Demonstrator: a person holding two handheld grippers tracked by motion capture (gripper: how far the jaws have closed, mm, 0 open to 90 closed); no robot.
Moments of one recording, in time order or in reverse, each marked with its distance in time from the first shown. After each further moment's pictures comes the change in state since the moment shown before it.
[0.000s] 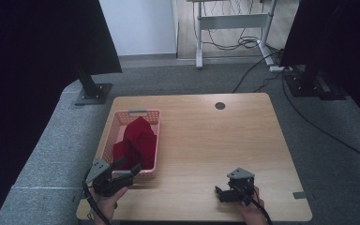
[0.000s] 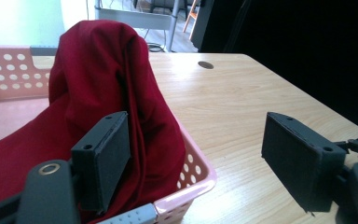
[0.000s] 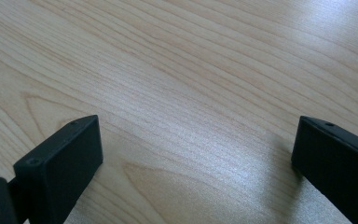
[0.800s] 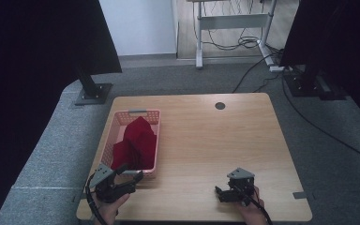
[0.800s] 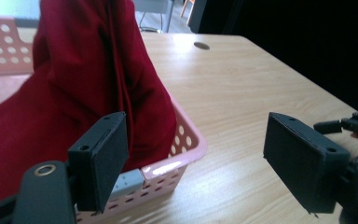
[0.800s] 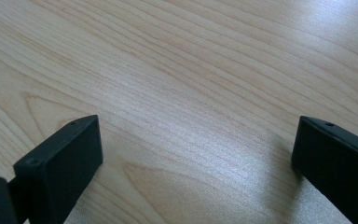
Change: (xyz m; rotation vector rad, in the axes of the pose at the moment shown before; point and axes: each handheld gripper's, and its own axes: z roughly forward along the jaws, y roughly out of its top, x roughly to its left) left arm -0.008 -0.014 -0.005 0.038 -0.021 -0.012; right arm 0.000 0.000 0.000 0.000 0.000 0.001
